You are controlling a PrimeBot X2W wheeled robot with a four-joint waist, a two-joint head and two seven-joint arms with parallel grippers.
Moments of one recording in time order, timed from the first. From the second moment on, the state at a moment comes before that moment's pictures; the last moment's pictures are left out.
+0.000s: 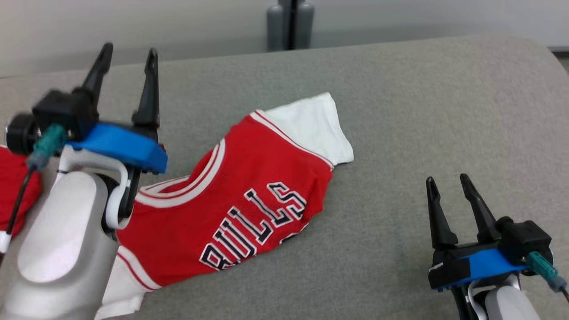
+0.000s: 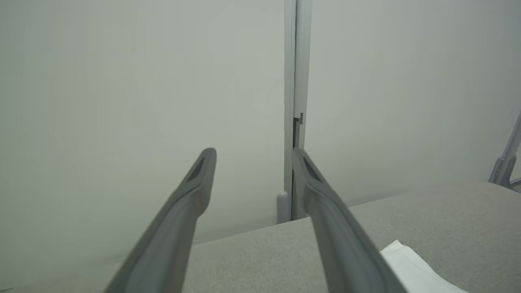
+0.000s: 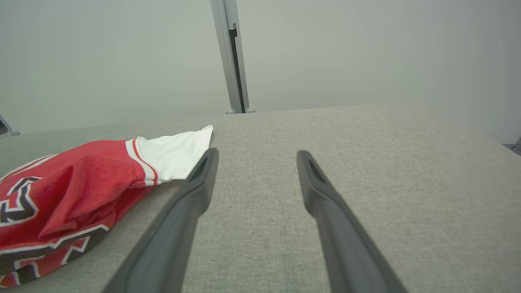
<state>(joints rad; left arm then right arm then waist) -0.58 0.34 -0.33 0.25 -0.40 0.02 -0.10 -0.15 -0.05 0.00 0.21 0.15 0.13 -0.25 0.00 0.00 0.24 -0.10</state>
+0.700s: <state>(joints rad) -0.97 0.35 -0.57 0.67 -0.52 -0.13 0.22 -0.26 -0.05 0.03 0.21 0.22 0.13 -0.26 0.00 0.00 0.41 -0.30</state>
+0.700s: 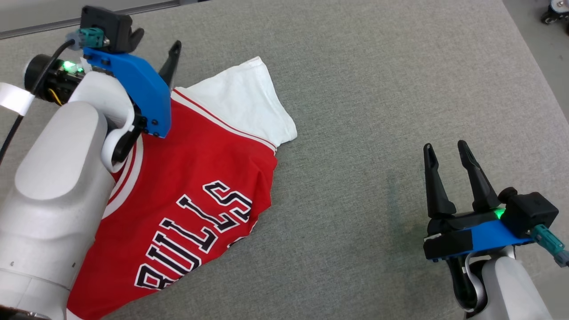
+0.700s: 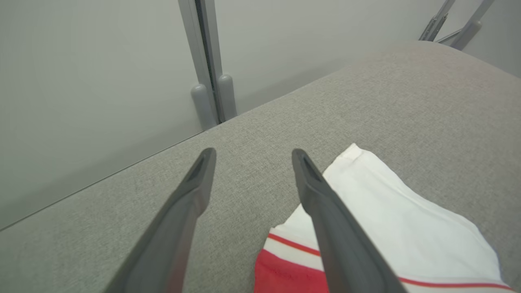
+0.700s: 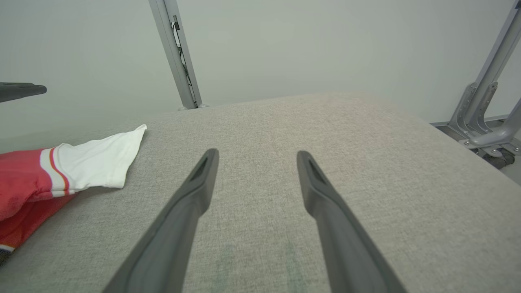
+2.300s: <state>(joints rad) -1.06 0.48 -0.84 0.82 -0.85 -0.11 0.04 -0.23 -0.05 -0.03 0.22 0.18 0.13 -0.26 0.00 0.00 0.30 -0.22</state>
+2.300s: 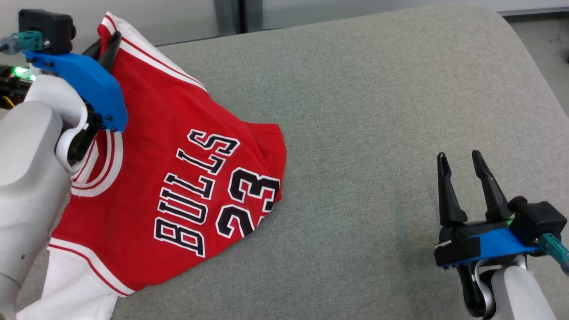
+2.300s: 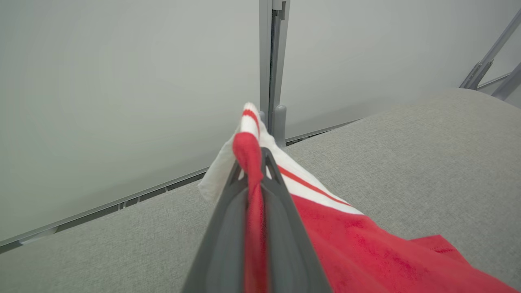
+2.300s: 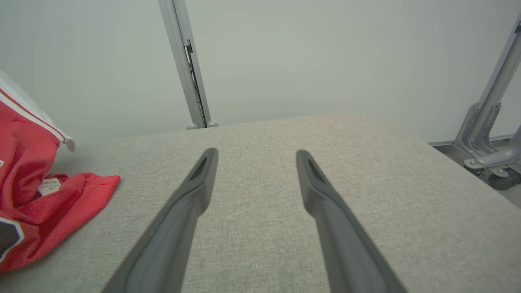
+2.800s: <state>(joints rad) -0.94 0.56 -0.82 0.80 -0.84 -0.03 -0.09 -0.19 -0.05 -0.03 0.23 0.14 0.13 -0.26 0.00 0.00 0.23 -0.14</state>
